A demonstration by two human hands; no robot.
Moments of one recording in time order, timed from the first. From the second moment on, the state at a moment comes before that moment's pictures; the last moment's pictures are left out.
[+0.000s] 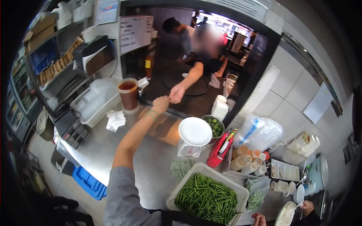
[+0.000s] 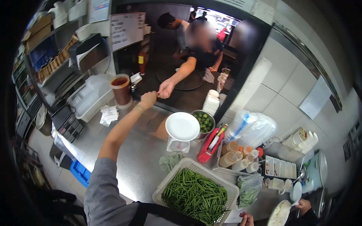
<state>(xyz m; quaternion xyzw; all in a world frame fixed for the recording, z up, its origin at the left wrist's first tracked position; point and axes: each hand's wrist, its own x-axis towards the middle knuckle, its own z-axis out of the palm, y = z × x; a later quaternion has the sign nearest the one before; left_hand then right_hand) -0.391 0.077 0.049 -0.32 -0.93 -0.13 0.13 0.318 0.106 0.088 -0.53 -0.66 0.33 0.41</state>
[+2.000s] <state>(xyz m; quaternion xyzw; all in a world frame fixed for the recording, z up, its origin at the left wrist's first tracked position) -0.401 -0.410 0.029 0.09 -0.96 0.00 0.25 0.299 0.096 0.141 -0.17 -0.61 0.62 0.46</state>
